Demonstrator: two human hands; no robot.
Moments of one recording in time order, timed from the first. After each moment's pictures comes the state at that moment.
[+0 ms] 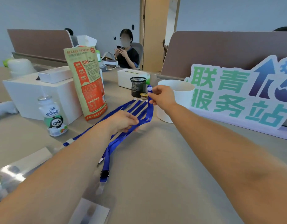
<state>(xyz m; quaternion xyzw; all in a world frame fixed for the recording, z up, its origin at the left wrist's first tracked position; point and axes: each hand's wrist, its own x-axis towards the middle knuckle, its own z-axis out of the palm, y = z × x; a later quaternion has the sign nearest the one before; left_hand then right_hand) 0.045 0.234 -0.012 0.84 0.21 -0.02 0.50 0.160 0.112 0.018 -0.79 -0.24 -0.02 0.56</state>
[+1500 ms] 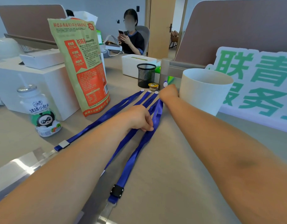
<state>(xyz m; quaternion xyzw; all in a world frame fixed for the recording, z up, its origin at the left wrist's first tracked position) 0.093 0.244 -0.022 0.94 0.11 -0.12 0.30 0.217 0.170 -0.013 -0.95 -0.12 -0.01 0.30</state>
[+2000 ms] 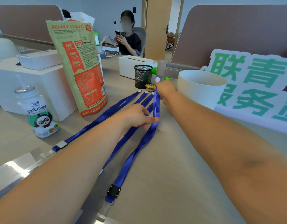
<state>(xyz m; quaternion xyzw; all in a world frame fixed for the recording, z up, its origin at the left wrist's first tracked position) 0.095 0.242 -0.026 0.92 0.15 -0.06 0.37 0.214 0.174 0.000 -0.82 -0.06 0.06 0.56</state>
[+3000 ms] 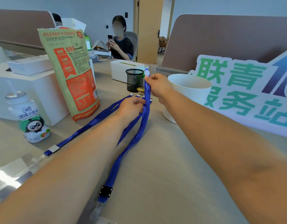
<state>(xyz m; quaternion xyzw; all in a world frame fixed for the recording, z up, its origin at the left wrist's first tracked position) 0.116 0.232 -0.027 0.82 0.16 0.14 0.54 0.209 0.157 0.018 -0.78 -0.19 0.02 0.60</state>
